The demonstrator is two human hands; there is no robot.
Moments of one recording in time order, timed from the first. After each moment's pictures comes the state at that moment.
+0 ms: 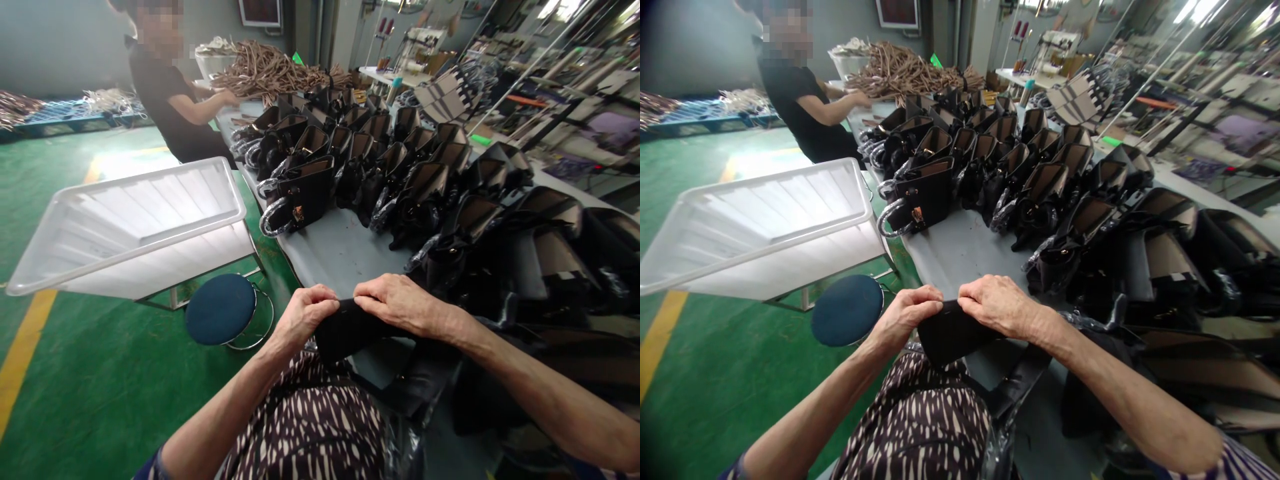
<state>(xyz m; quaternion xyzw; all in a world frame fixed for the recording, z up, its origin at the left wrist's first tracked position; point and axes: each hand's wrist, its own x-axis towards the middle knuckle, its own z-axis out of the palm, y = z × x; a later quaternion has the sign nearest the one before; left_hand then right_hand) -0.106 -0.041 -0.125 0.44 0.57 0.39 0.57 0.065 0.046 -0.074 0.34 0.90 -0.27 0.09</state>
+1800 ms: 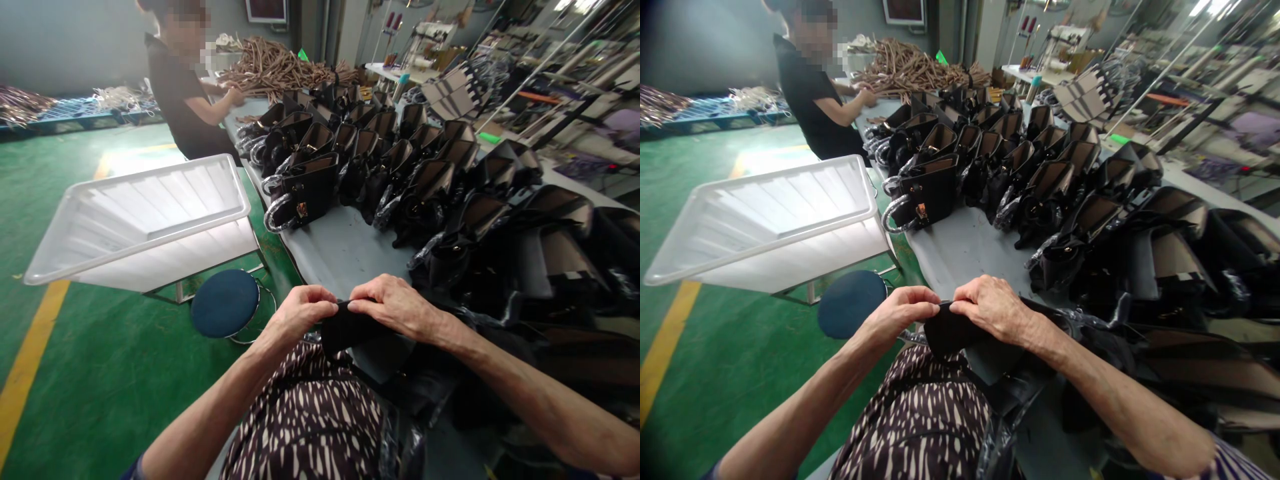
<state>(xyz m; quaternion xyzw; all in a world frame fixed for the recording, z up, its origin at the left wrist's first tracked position) -0.115 -0.052 -0.120 0.38 0.59 0.36 0.61 0.057 0.030 -0.074 0.35 0.88 -0.31 0.06</state>
